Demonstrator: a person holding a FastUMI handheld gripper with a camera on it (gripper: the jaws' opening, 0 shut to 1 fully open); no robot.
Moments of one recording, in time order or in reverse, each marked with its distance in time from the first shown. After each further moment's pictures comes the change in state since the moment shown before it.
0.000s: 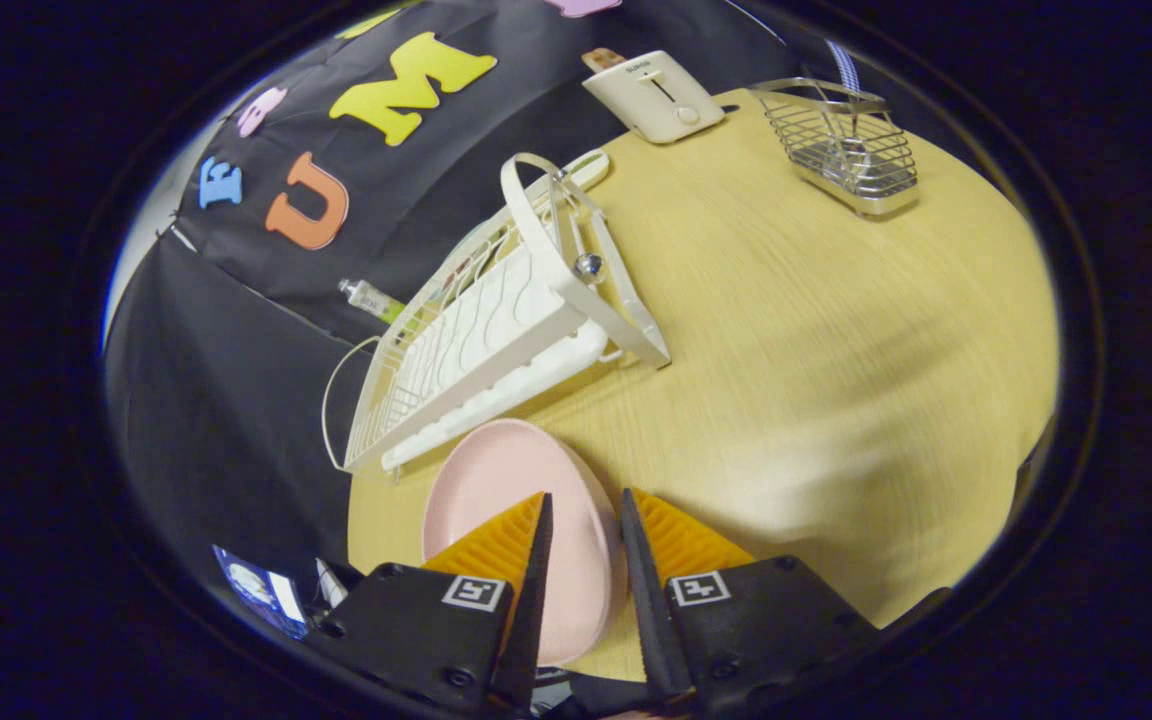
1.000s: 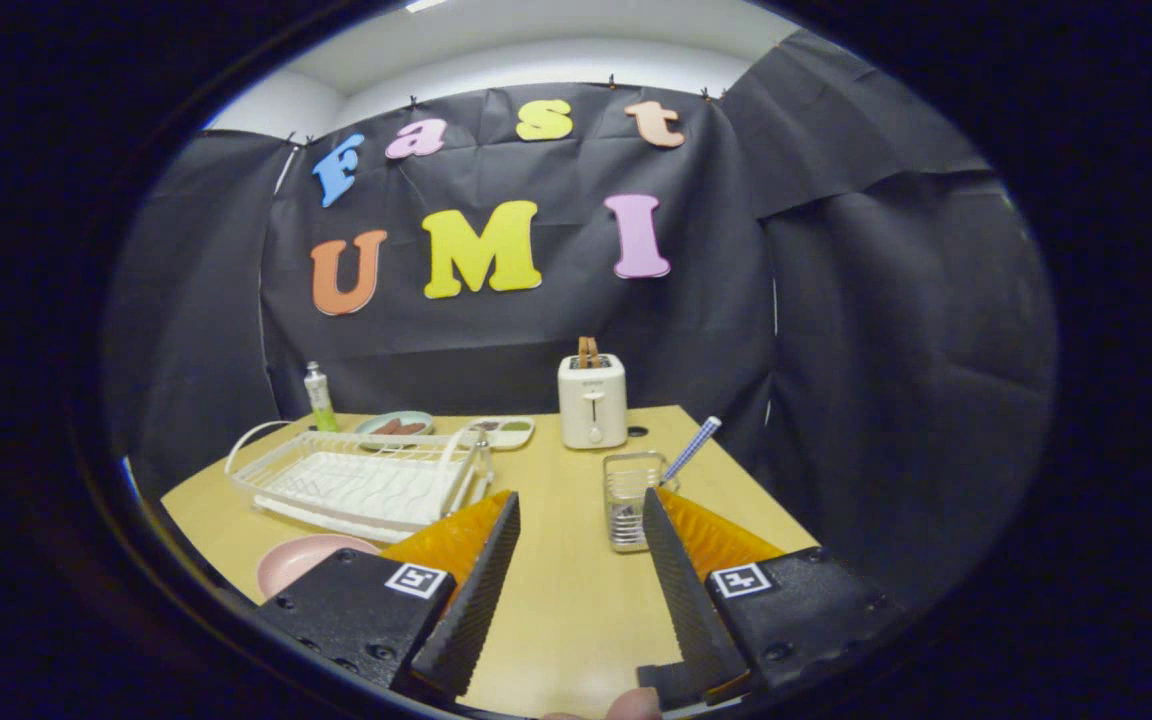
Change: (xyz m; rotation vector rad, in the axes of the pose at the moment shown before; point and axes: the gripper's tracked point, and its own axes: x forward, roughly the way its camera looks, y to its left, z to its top) arm -0.215 -0.077 0.113 -0.524 -0.802 -0.421
